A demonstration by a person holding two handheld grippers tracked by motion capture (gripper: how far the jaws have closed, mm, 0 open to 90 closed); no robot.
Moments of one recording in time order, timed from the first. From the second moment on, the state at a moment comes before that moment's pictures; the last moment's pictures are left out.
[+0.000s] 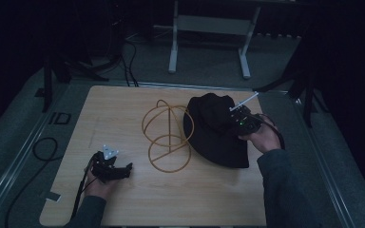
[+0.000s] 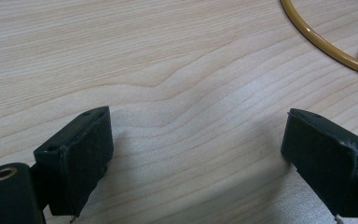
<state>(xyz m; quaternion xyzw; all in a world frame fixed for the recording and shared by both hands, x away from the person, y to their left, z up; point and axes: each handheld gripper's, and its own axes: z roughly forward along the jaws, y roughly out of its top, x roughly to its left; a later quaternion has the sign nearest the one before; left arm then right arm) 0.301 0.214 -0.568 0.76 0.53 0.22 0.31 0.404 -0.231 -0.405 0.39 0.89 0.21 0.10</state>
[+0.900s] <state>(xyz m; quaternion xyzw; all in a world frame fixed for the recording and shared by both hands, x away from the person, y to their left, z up) 0.301 0.214 -0.568 0.76 0.53 0.22 0.31 0.399 -0.243 -0.379 0.35 0.90 0.22 0.11</state>
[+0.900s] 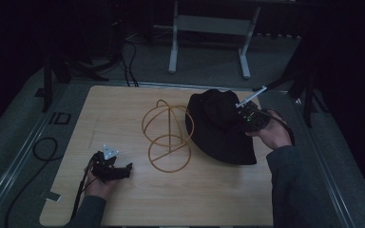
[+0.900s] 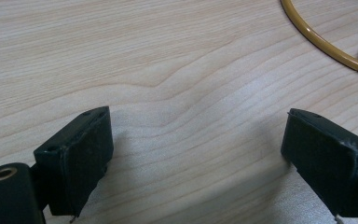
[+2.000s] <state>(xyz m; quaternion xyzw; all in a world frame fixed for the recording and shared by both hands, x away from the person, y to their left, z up) 0.301 0.214 -0.568 0.76 0.53 0.22 0.31 0.394 -0.257 -0.350 0.32 0.91 0.22 0.12</state>
